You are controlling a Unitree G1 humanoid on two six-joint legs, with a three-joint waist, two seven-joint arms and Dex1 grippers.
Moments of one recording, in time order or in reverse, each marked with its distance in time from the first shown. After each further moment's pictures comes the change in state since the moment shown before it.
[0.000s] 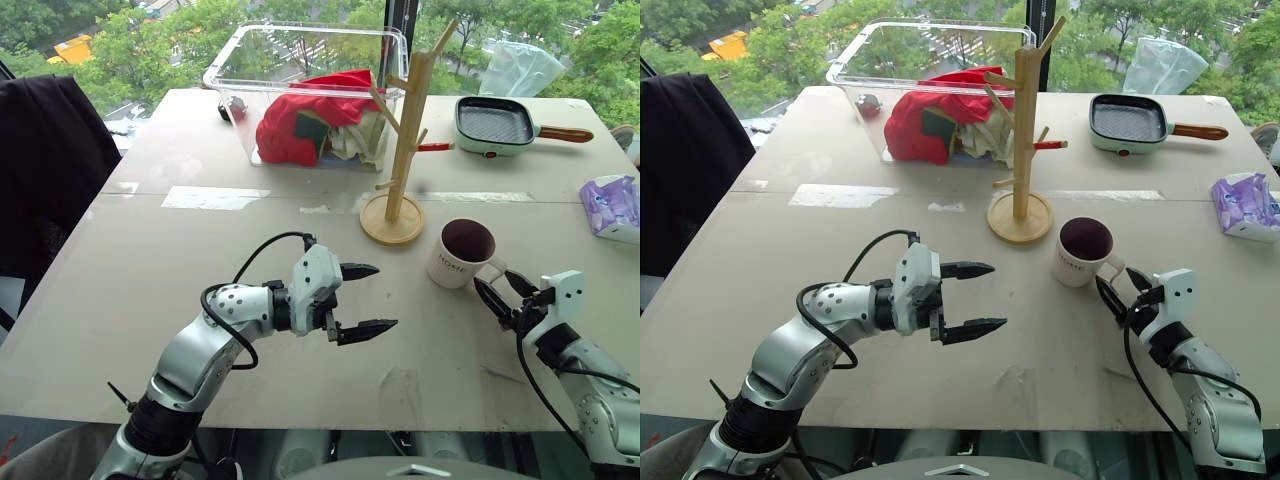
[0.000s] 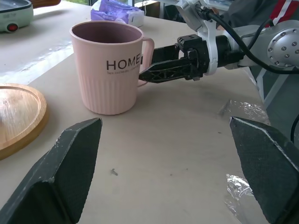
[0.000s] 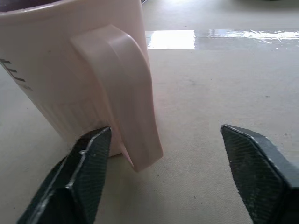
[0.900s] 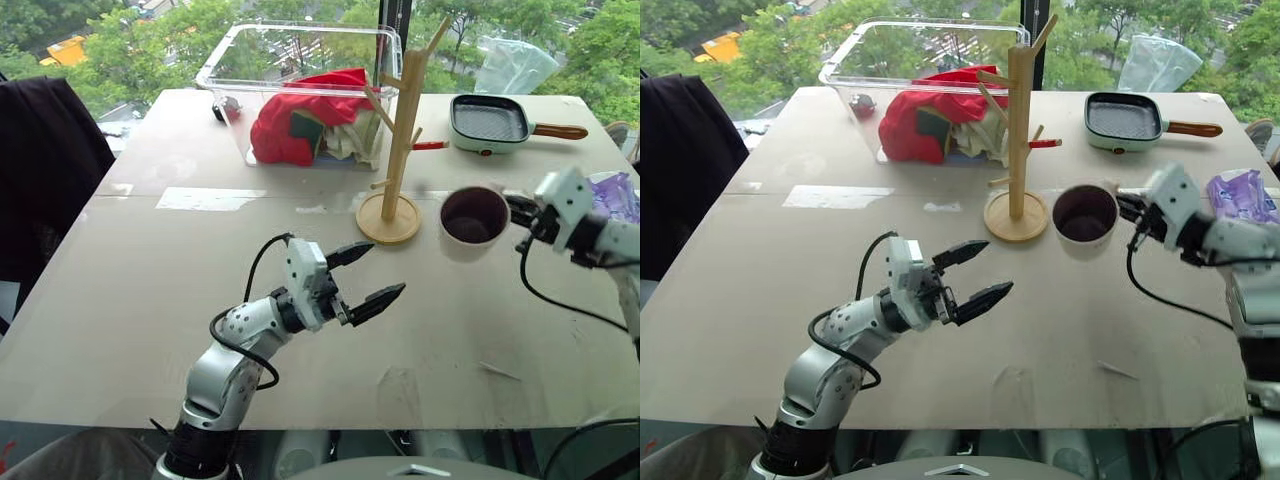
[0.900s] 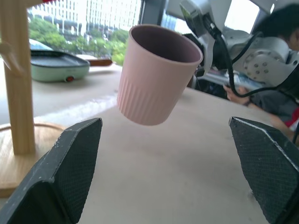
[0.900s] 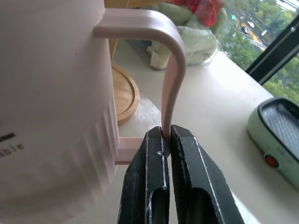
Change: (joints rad) left arm 0.128 -0.304 0.071 0.046 -0.033 -0.223 0.156; right arm -0.689 -0.419 0.174 0.356 -0.219 -0.160 0.414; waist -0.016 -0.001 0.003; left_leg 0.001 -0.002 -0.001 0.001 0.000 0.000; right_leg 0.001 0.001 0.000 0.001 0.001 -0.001
